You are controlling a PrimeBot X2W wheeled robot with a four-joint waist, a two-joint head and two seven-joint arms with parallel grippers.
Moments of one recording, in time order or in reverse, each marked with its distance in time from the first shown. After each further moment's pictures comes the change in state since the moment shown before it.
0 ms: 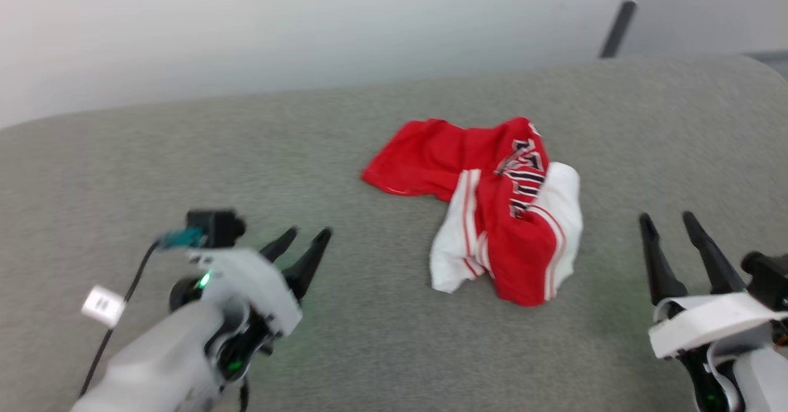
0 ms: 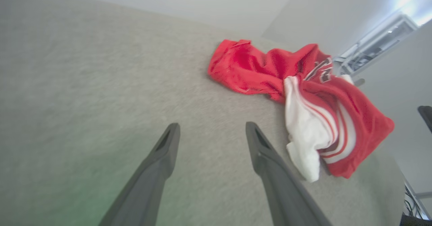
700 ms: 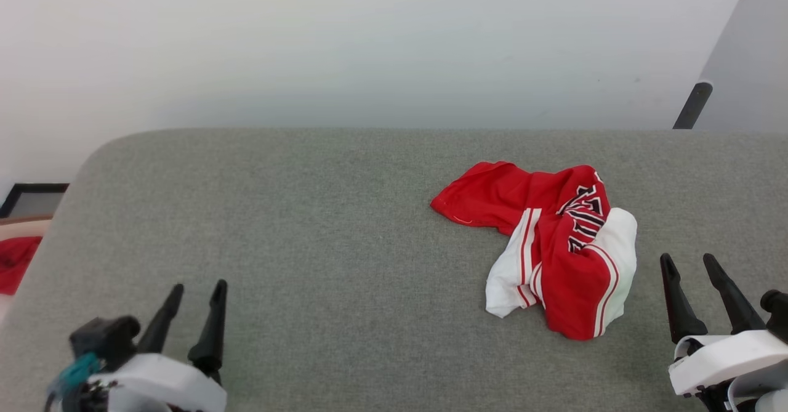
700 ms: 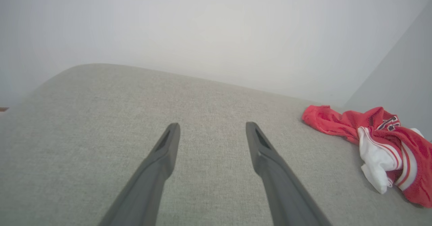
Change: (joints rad) left arm 0.636 0.048 0.758 -0.415 0.587 0.182 -0.041; right arm 0.134 -0.019 -0.073 -0.044 -0.002 0.000 0.039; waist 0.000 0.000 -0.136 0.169
